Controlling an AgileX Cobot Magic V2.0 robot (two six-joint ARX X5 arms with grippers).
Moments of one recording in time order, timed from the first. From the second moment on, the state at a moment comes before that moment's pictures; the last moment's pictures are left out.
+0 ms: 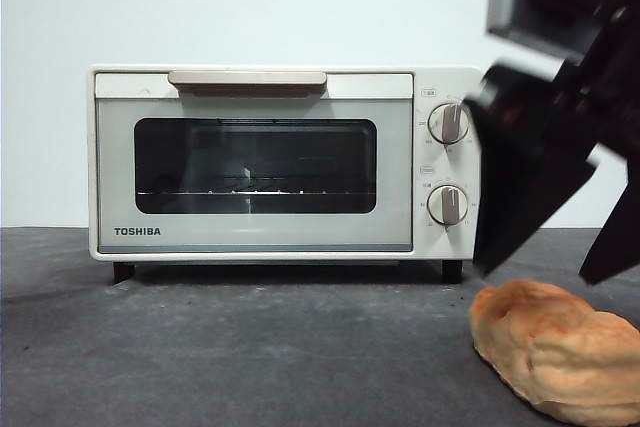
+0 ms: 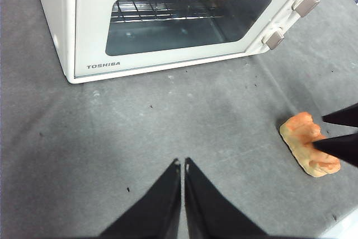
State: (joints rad) left arm -0.09 0.61 0.81 -0.83 0.48 -0.05; right arm 0.75 1.10 0.58 -0.44 0.06 0.43
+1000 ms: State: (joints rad) left arm -0.09 0.61 0.81 -0.82 0.47 -0.05; right arm 0.75 1.21 0.58 -0.38 0.05 0.44
